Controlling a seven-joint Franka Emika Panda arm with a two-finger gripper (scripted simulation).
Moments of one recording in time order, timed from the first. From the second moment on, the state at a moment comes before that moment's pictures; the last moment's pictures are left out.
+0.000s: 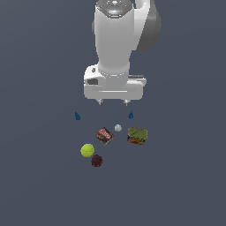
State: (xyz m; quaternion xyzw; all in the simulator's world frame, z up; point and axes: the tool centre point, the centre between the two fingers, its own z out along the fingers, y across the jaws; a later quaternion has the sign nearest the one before) arm -0.009 0.001 0.278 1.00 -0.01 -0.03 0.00
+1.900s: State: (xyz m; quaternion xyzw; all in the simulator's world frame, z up) arm -0.046 0.072 0.192 1.00 0.00 -0.01 0.01
